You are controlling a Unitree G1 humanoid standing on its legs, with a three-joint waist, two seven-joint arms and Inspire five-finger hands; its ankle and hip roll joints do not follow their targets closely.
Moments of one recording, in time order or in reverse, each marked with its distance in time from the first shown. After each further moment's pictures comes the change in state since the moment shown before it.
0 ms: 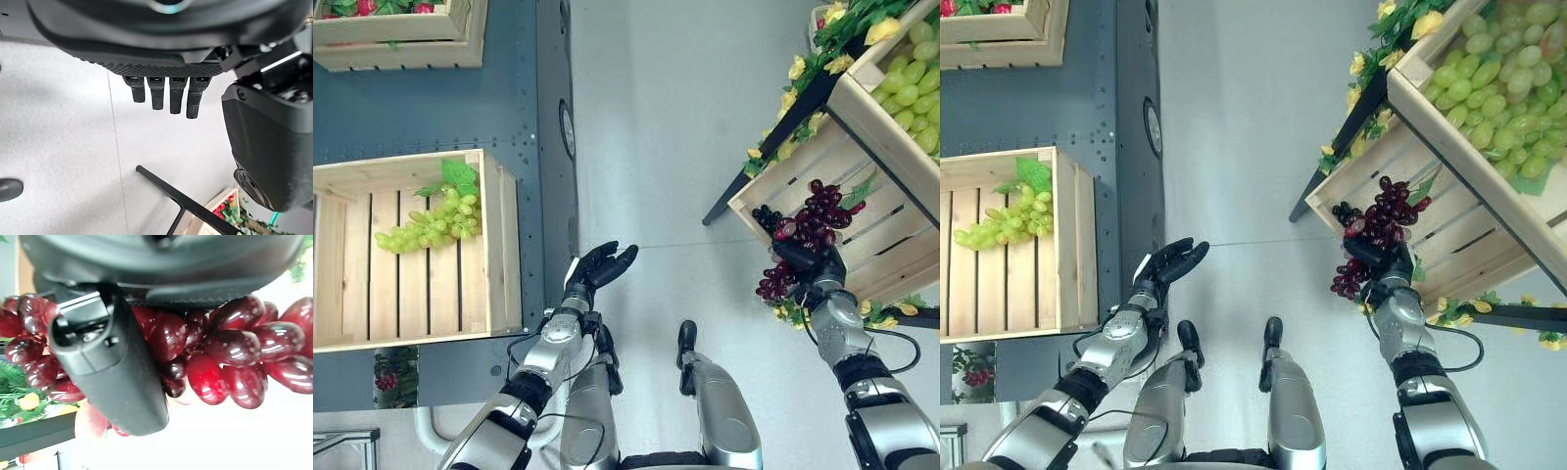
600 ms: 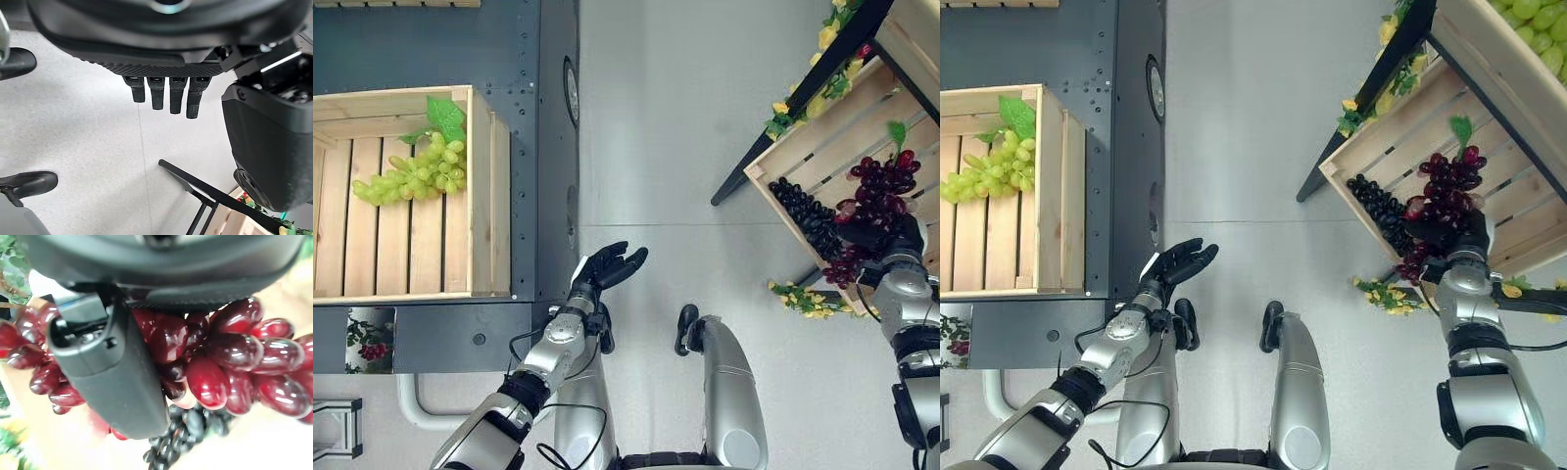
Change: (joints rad) left arm 0.006 0.044 -0.065 -0.060 -0.020 0.012 0.022; right arm -0.170 -0.232 0.004 0.153 -0.252 0.125 -0.178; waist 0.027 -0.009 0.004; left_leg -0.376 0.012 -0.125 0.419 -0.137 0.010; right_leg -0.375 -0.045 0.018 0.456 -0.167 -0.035
